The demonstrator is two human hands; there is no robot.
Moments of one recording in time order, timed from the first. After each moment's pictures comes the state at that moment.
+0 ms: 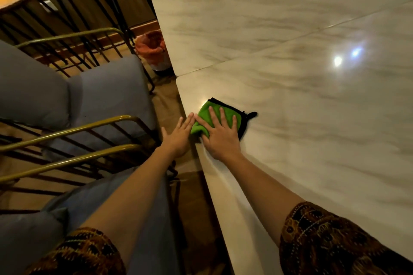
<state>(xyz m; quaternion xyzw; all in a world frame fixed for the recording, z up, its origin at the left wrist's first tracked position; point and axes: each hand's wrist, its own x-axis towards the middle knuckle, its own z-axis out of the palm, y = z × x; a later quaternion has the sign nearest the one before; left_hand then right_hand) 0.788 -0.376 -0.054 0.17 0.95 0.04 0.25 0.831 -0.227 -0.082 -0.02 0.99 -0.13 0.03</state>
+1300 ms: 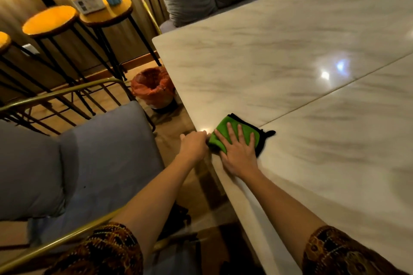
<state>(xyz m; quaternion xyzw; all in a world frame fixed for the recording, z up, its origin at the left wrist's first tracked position) 0.514 -0.384 -0.030 0.22 0.96 0.04 0.16 0.594 -0.257 -0.081 0.08 0.99 -0.10 0.04</state>
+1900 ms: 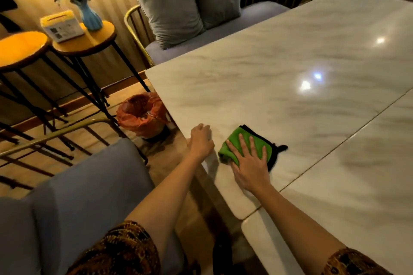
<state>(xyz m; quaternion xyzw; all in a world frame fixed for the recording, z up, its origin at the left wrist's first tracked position) 0.305 -0.361 -0.051 0.21 0.94 0.22 0.14 0.449 -0.245 -0.086 0.16 0.98 -0.10 0.04</state>
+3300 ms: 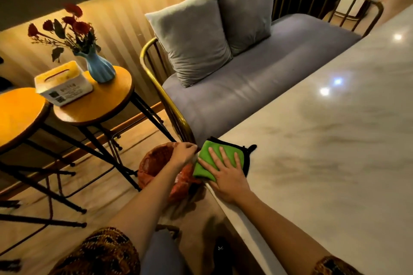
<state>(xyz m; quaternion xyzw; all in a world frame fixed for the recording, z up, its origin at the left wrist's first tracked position) -0.174 -0.428 -0.057 0.06 0.89 0.36 0.28 -0.025 -0.321 -0.093 0.02 0.99 -0.11 0.04</state>
